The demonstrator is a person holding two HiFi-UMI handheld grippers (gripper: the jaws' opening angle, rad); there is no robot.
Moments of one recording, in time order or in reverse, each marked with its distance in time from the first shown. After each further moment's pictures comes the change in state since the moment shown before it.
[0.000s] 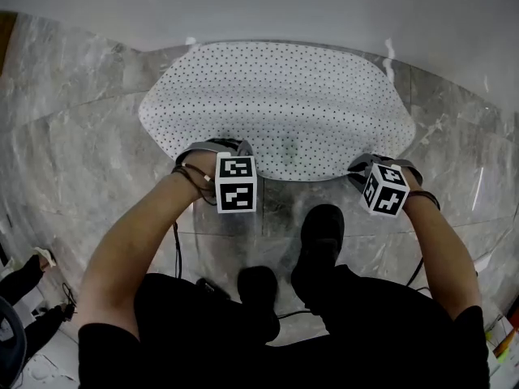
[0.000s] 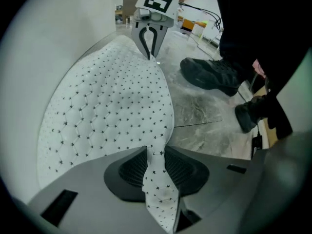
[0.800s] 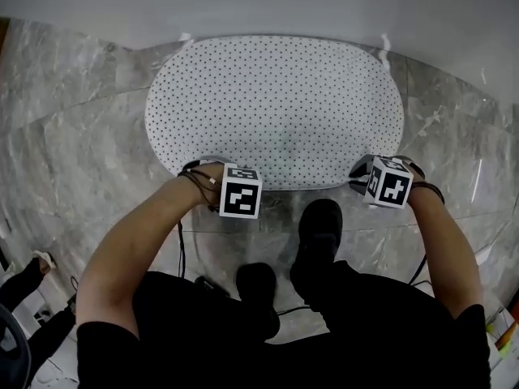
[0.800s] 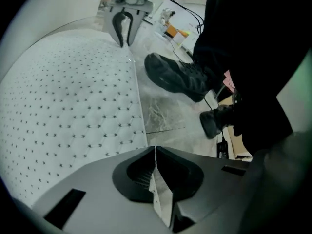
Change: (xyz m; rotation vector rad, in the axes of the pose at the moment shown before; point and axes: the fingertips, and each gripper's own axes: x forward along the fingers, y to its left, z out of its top) left arm 0.016 -0.092 0.014 0.049 -0.004 -0.415; right arm -0.004 0.032 -0.012 0.080 0.015 0.216
